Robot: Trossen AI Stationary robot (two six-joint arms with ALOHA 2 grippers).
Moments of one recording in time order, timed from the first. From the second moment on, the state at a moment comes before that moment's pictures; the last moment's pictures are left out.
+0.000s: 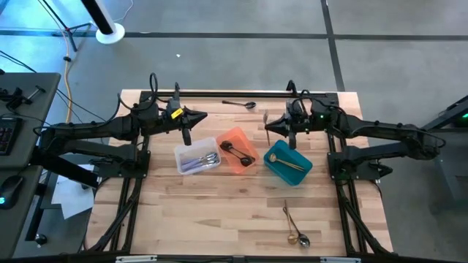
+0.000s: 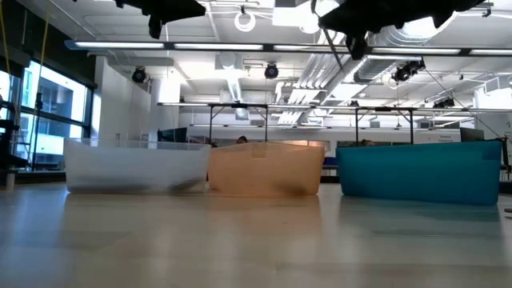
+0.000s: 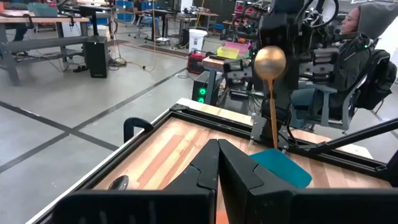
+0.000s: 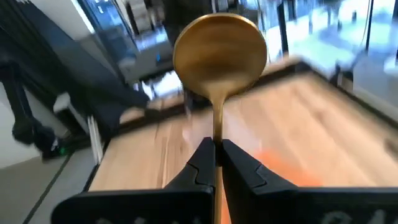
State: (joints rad) left arm 0.17 0.89 0.74 0.06 -0.17 -0.15; right arm -0.28 0.99 0.74 0.08 -0.30 0.27
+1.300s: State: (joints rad) left arm 0.17 0.89 0.74 0.05 -0.17 -0.15; right arm -0.06 1.20 0.74 -0.66 -0.14 0.47
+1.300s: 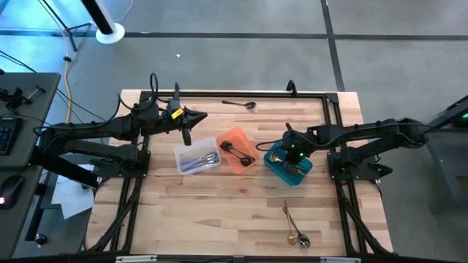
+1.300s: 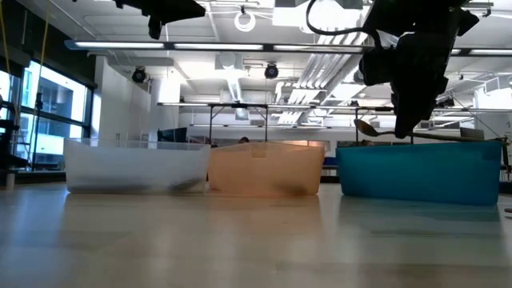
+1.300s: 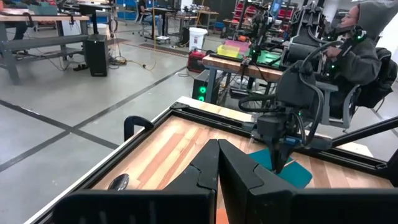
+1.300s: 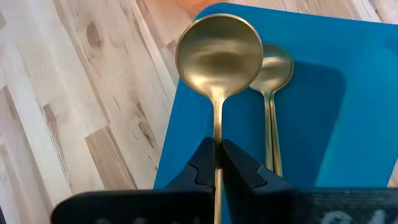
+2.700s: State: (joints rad) left arm 0.17 0.89 0.74 0.05 -0.17 -0.15; right arm -0.06 1.43 0.87 -0.80 -0.13 -0.01
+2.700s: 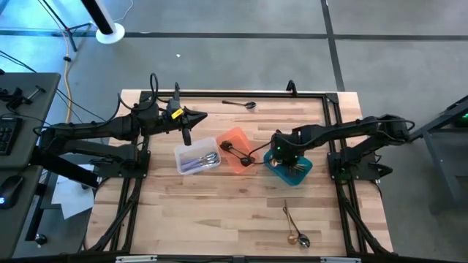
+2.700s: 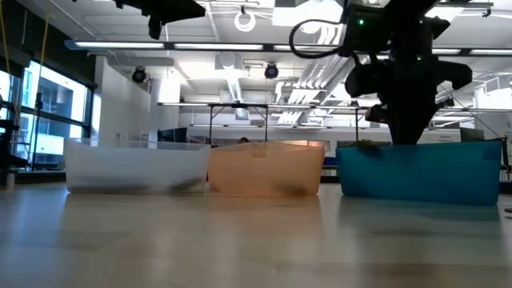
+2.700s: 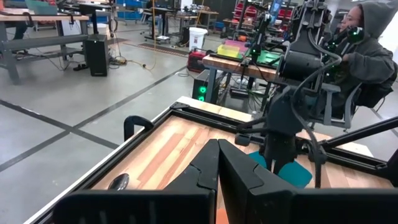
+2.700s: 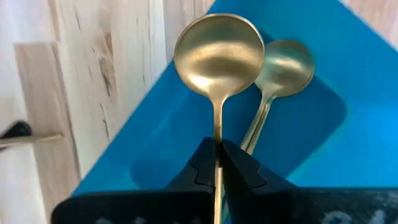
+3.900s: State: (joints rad) left arm 0.17 0.89 0.74 0.05 -0.17 -0.15; right arm -0.06 1.62 0.87 -0.79 -0.14 0.00
